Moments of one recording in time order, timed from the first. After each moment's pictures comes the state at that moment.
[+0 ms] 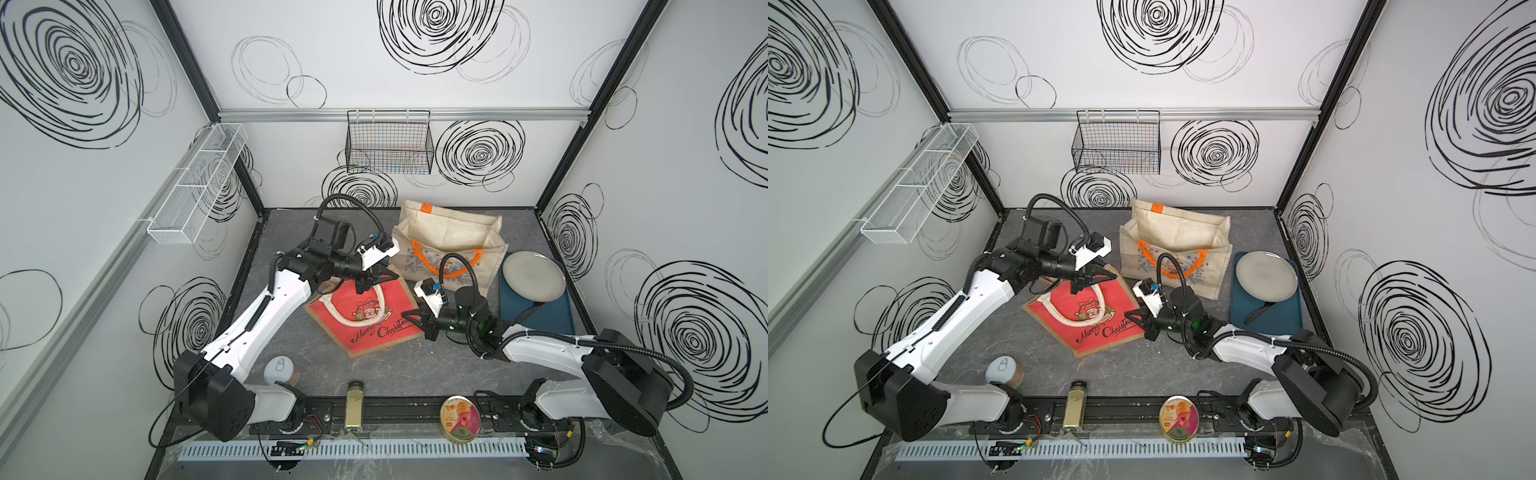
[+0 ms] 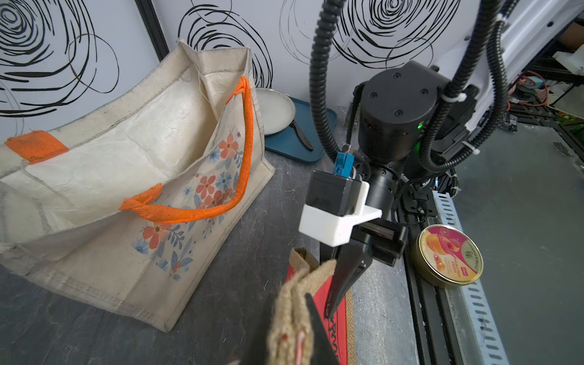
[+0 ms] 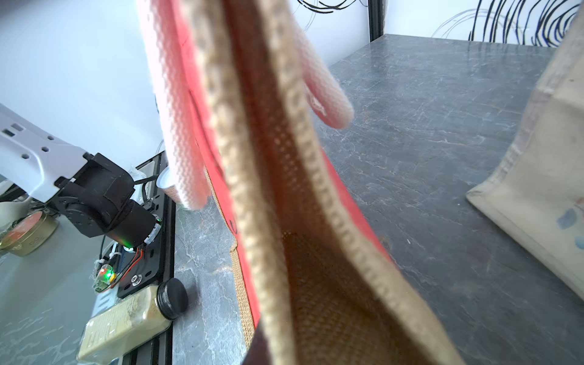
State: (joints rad) left arm -0.39 1.35 1.27 -0.67 0.86 0.58; right arm 0.82 1.34 0.48 0.54 -0.47 0.15
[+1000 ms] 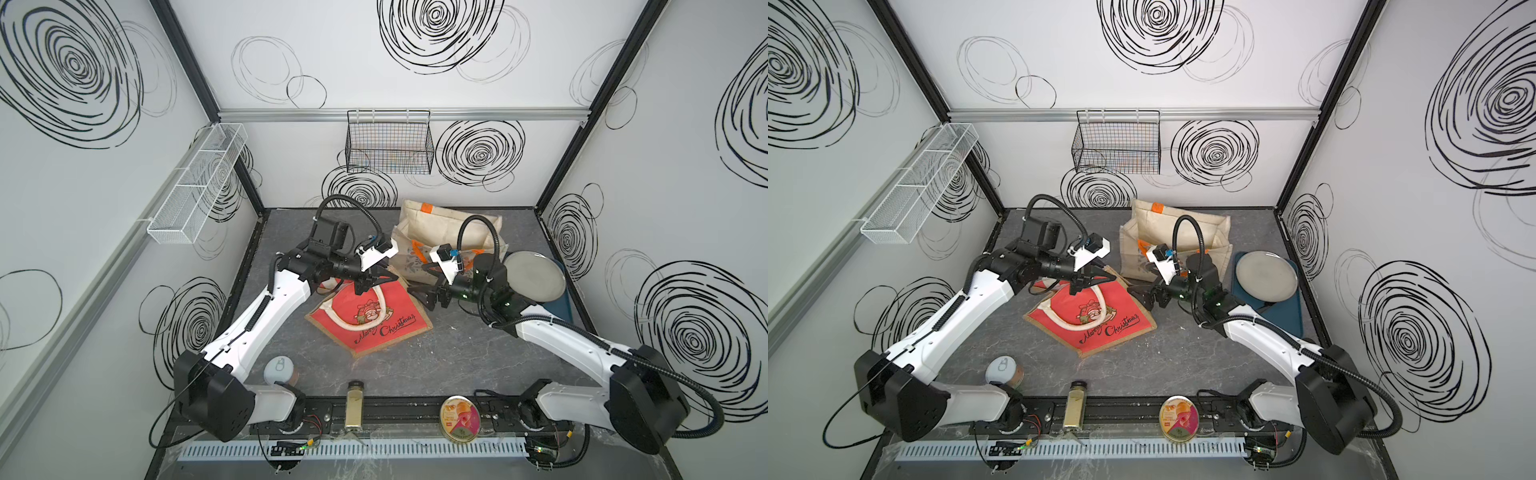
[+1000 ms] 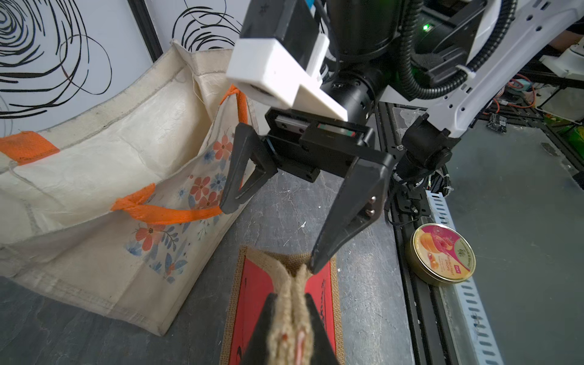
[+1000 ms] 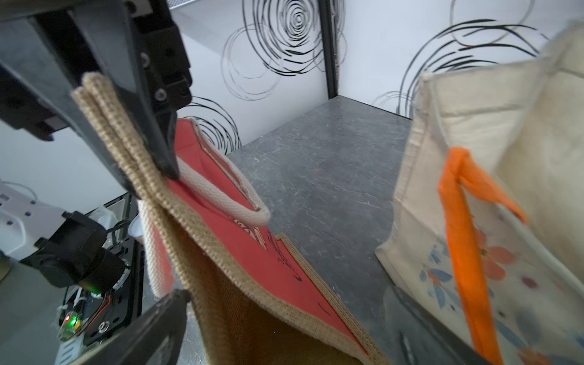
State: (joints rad) left arm -0.38 1.35 1.26 -0.68 0.90 0.59; right arm 0.62 1.28 0.75 0.24 -0.60 0.03
